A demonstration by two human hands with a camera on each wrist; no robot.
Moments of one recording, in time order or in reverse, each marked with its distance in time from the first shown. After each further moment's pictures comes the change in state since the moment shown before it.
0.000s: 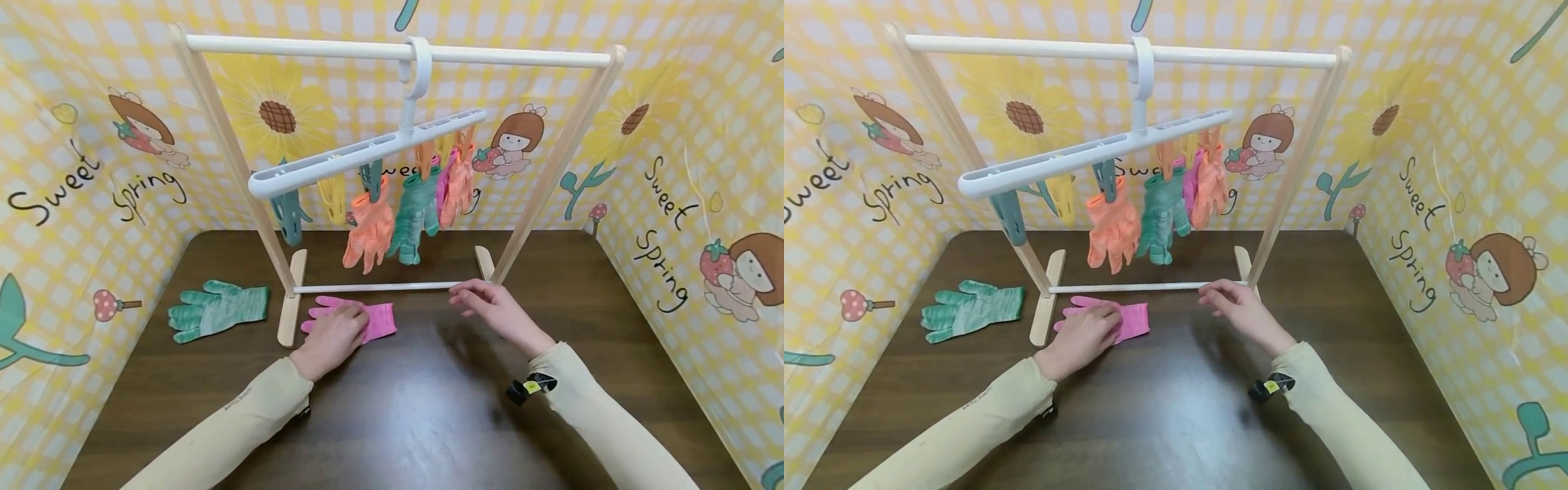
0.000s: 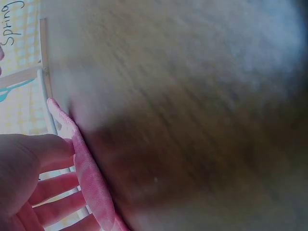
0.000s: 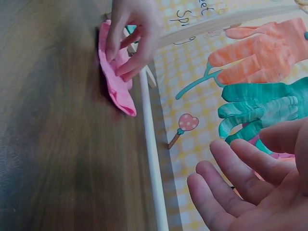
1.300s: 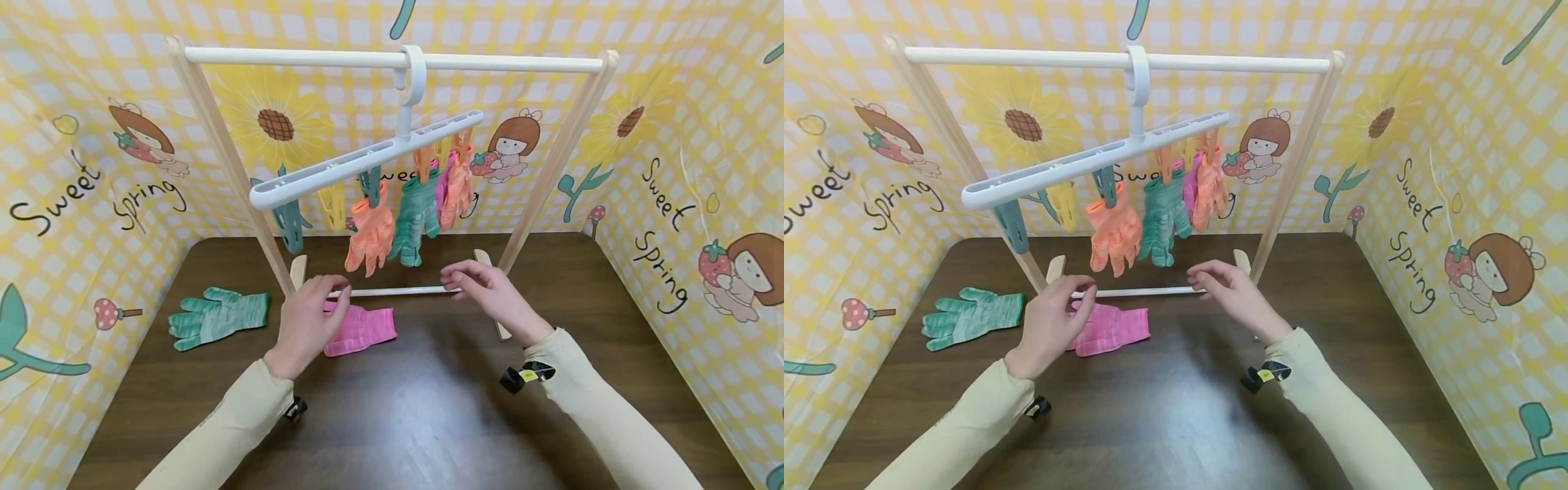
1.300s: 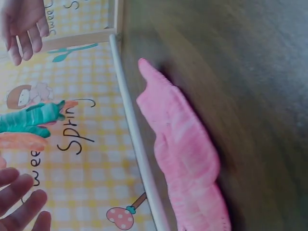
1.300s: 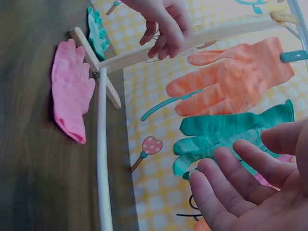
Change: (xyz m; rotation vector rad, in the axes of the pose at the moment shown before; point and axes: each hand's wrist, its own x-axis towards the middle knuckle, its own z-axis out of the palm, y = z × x) left_hand 0.008 -0.005 -0.061 -0.200 0.461 -0.203; right_hand 0.013 -0.046 -0.002 0.033 0.029 -0.056
